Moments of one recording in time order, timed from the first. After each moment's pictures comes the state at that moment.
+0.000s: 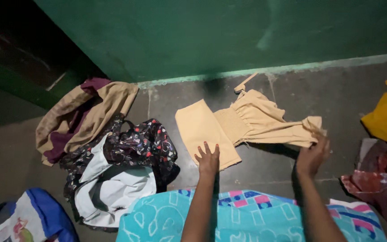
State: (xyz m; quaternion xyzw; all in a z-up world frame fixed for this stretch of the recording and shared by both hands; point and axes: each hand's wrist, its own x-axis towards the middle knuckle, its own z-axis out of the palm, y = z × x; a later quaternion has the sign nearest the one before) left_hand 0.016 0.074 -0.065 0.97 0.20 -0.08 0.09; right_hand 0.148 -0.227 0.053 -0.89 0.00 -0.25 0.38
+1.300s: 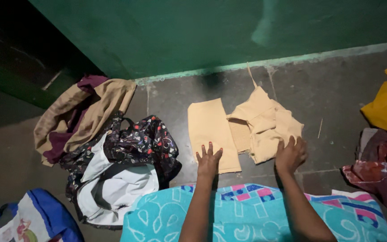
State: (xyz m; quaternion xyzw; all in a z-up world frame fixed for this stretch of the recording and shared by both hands) left_hand -0.022 0.076 -0.049 0.98 0.13 -0.02 0.15; right_hand 0.128 -0.195 -0.035 -0.97 -0.02 -0.15 0.19
